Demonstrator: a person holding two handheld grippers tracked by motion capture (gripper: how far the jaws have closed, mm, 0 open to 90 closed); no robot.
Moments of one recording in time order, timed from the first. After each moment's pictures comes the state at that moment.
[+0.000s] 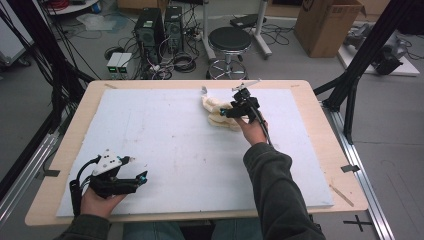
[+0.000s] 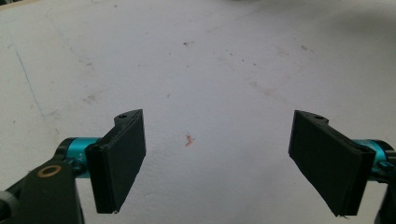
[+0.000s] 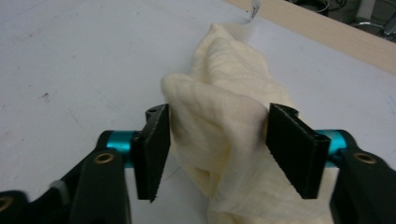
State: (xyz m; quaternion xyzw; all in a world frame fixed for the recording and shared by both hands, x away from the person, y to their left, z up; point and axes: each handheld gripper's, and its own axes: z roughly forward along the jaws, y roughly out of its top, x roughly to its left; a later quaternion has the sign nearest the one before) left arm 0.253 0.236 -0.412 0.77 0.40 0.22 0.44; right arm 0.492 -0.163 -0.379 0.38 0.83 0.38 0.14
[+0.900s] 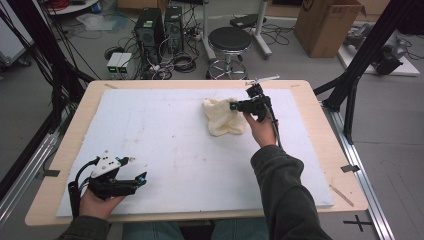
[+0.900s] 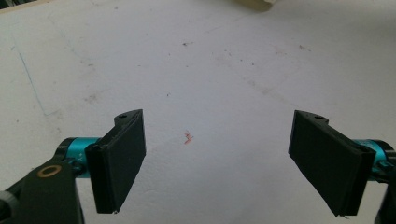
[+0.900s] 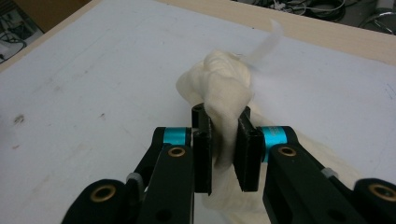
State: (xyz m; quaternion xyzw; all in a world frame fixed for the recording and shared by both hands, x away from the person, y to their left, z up) left arm 0.248 0.235 -0.411 0.77 0.39 0.23 0.44; right arm 0.468 -0.191 -0.344 0.41 0.80 0.44 0.09
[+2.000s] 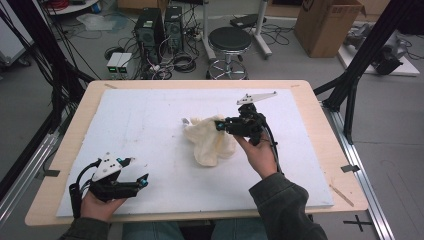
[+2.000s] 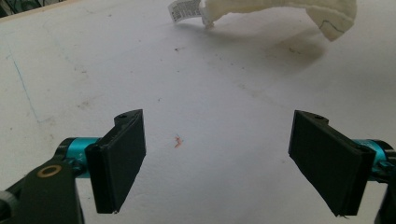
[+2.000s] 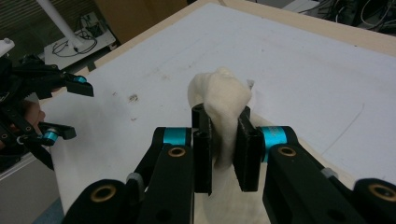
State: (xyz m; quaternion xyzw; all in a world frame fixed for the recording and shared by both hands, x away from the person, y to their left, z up) left arm 0.242 0.230 -0.409 0.77 0.38 0.23 0.45; right arm 0.371 -0.157 -0.316 0.32 0.81 0.49 0.05
